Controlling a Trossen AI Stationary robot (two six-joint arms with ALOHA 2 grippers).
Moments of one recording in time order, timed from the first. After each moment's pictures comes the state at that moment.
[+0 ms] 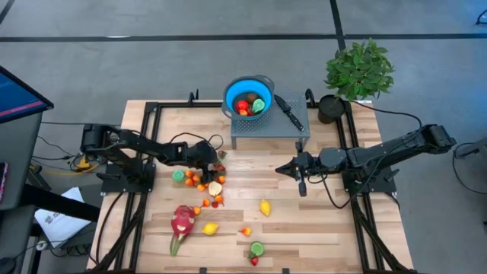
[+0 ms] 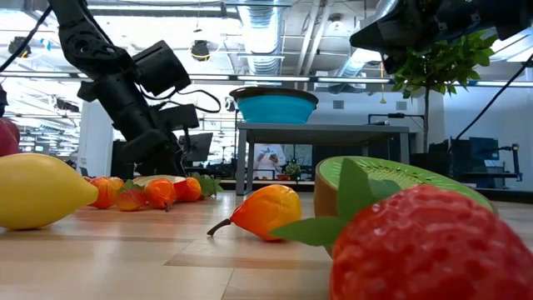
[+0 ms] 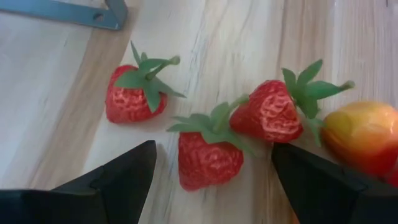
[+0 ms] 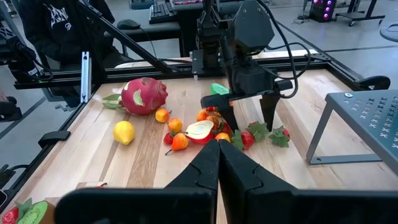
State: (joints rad) left arm 0.16 1.52 0.48 0.14 -0.10 -0.01; right arm 0.19 1.02 0.50 0.27 0.18 0.12
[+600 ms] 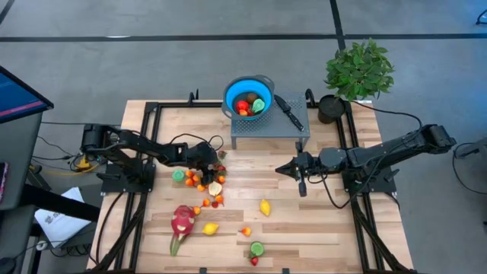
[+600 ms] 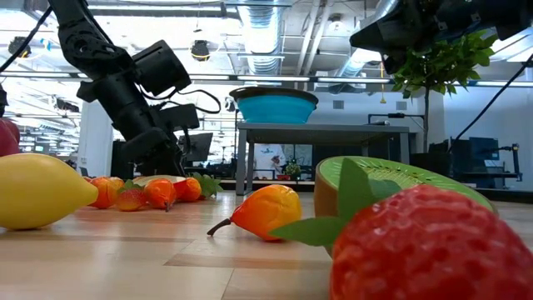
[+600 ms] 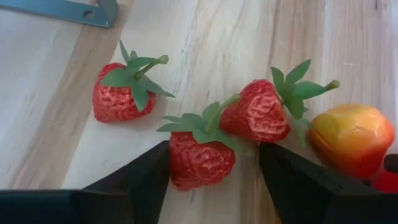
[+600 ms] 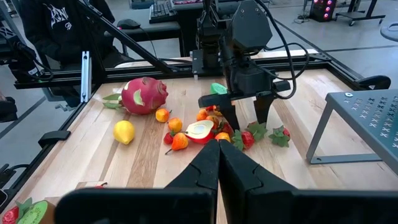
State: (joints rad) left arm 0.16 1.52 0.48 0.14 -0.09 -0.04; right arm 0.19 1.02 0.50 0.27 0.18 0.12
